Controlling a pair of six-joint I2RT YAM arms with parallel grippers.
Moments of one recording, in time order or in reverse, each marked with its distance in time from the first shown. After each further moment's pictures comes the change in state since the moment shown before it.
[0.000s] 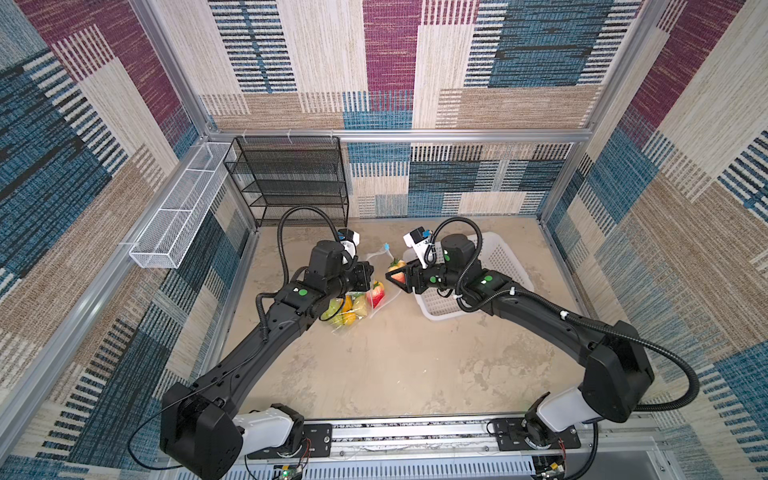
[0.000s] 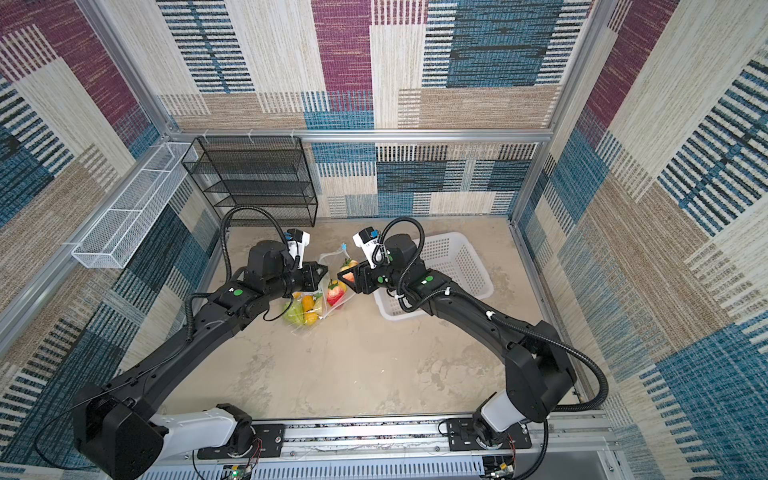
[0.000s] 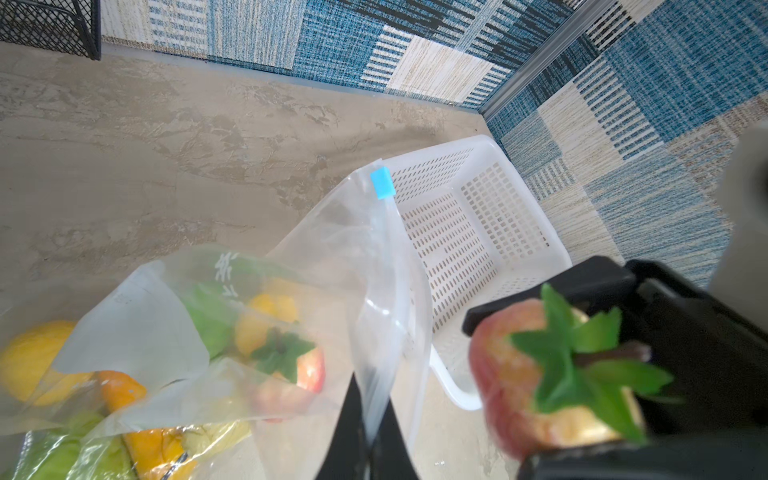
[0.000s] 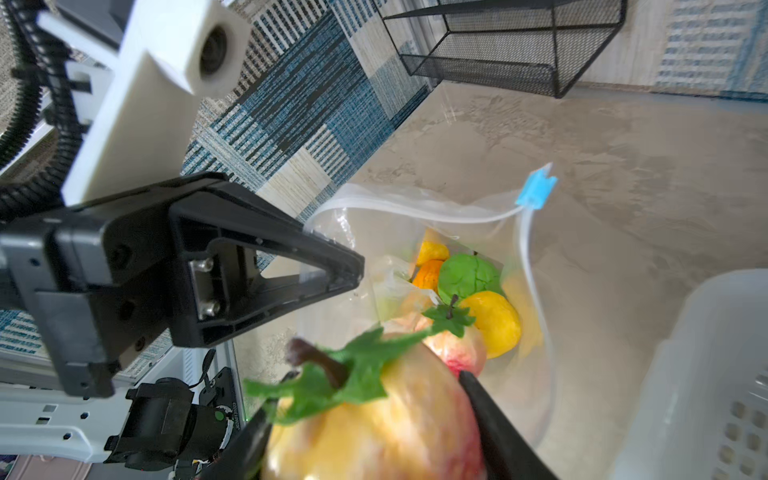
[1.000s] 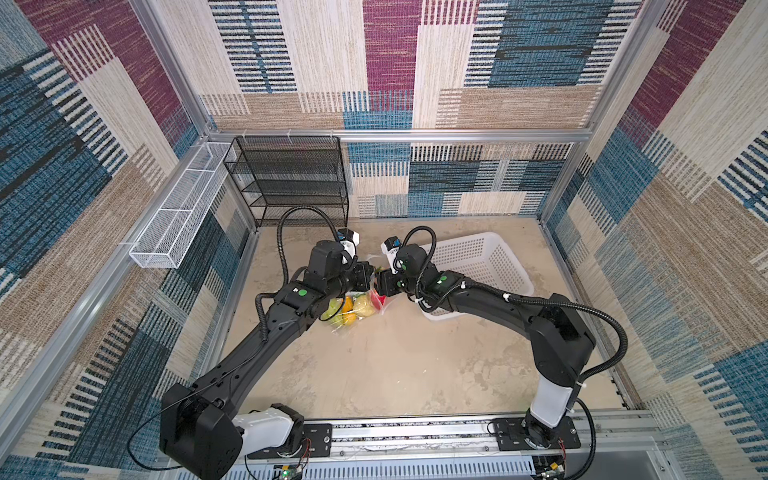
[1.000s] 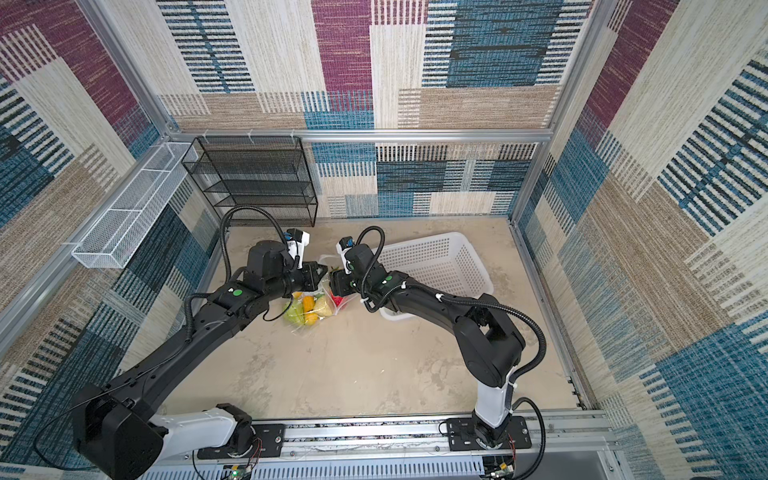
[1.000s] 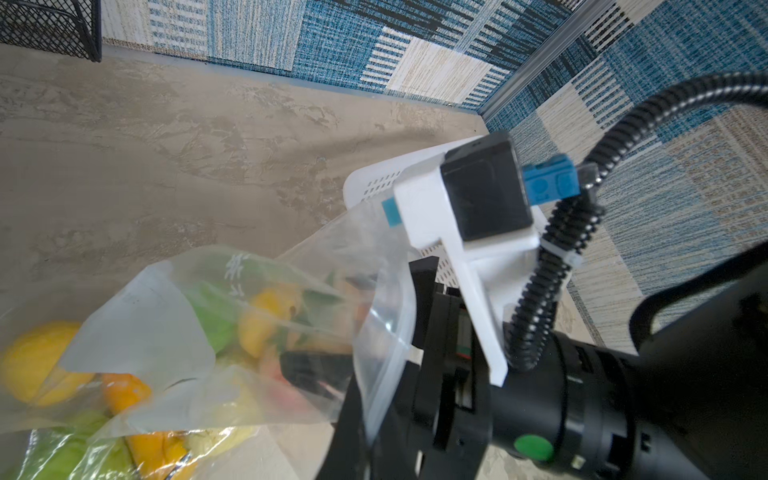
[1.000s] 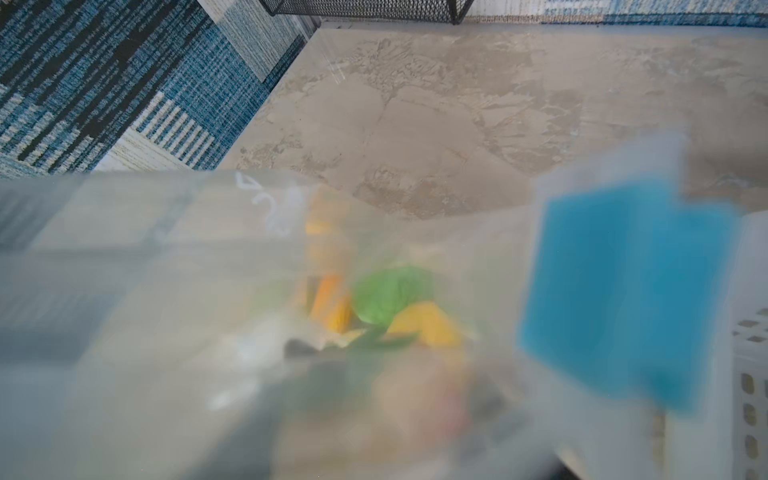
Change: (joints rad) left arm 0.000 -0.004 0.000 0.000 0.000 0.000; right arm 0.124 0.275 0.187 -0.096 0.418 0.043
